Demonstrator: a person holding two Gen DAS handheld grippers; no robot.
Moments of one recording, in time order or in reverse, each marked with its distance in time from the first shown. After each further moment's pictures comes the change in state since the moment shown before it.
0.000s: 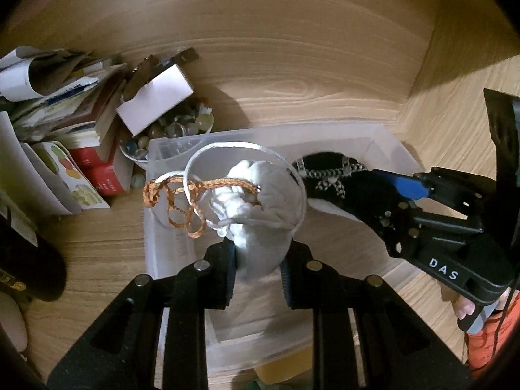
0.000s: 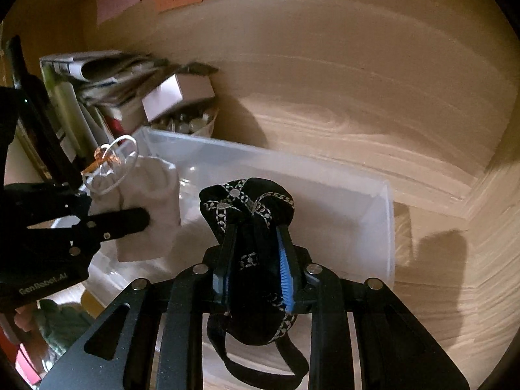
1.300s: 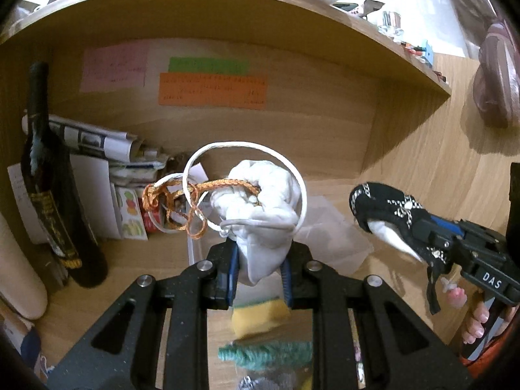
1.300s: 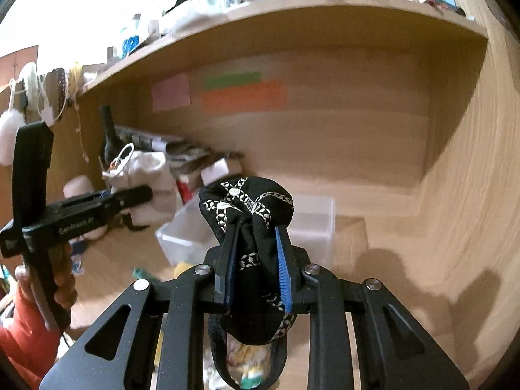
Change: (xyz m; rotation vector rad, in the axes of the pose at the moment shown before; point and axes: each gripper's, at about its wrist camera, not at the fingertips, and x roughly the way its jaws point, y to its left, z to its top) left arm -0.135 -0.012 -0.047 -0.015 -0.426 -0.034; right arm -0.165 0.022 -0.074 0.070 -0.423 0.002
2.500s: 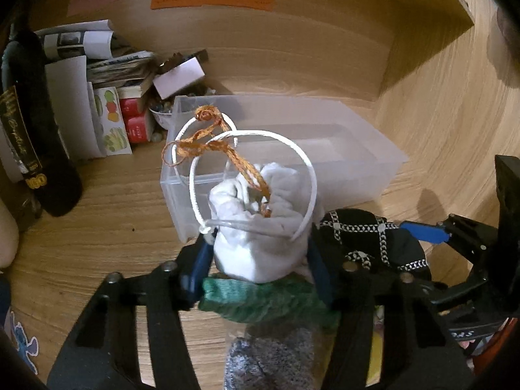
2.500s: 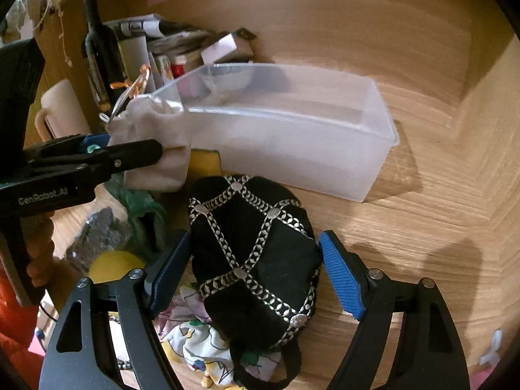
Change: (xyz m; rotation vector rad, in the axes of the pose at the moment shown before) left arm 0.056 -0.003 -0.083 -0.005 0.269 0.034; right arm 0.073 0.006 -0.091 -0.053 0.387 0.040
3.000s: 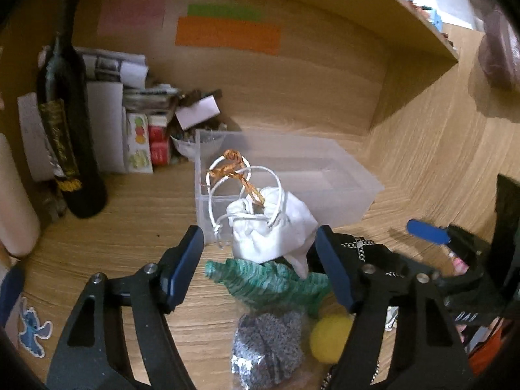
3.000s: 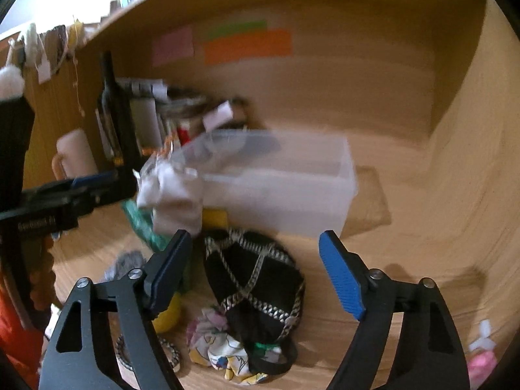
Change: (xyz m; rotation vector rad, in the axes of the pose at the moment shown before) left arm -0.054 0.008 -0.002 -0.054 -0.126 -0.024; right arm -0.050 0.006 0.002 0.043 -0.230 -0.029
